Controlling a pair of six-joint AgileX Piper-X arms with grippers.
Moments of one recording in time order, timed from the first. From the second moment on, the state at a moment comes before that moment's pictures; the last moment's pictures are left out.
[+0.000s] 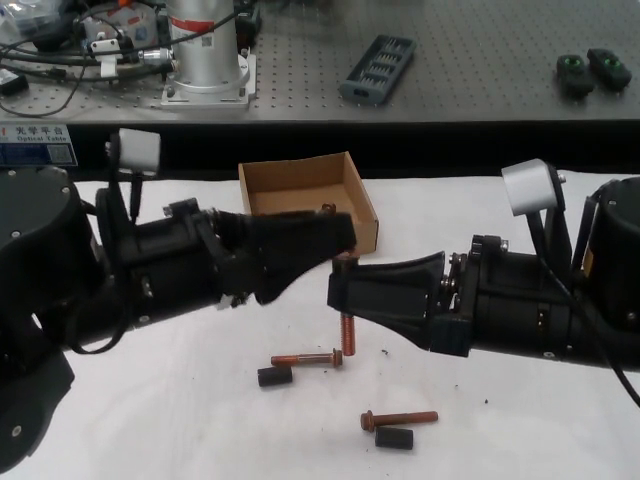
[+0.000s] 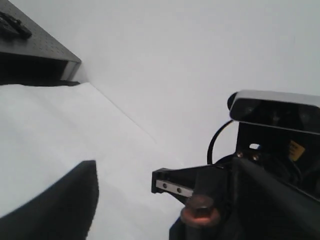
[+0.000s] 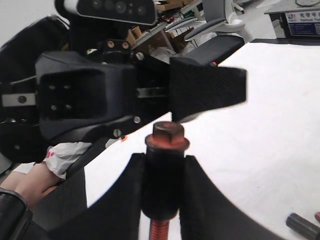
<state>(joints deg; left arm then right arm) -24.1 81.5 -30.6 -47.9 43.5 -39.2 37.8 76.1 -30.2 -28.6 -37.3 30.5</state>
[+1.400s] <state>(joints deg) -10.9 55.2 -30.3 2.4 38.4 -15.0 30.6 131.9 -101.0 8.0 -32.1 42.2</state>
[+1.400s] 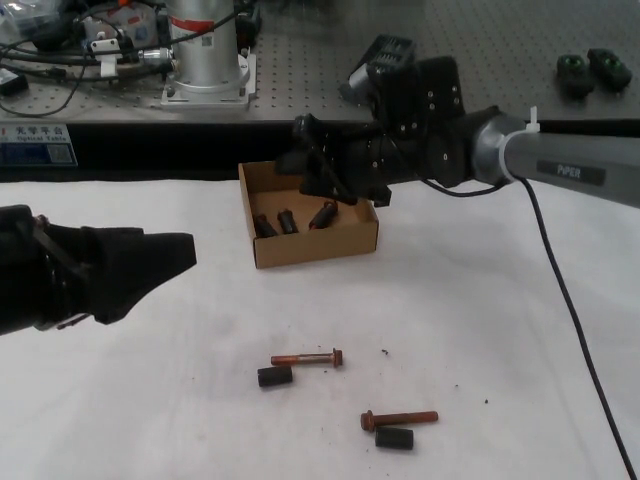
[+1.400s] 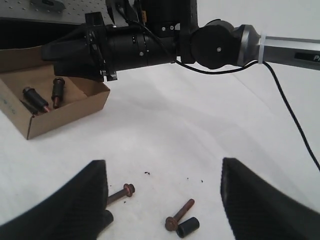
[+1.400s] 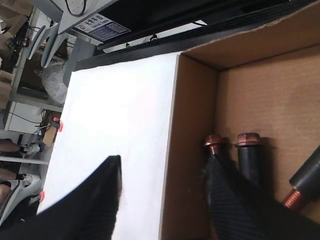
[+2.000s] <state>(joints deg) -22.7 63.0 -33.7 15.1 24.7 10.5 33.7 112.3 -101.3 55.3 -22.7 1.5</state>
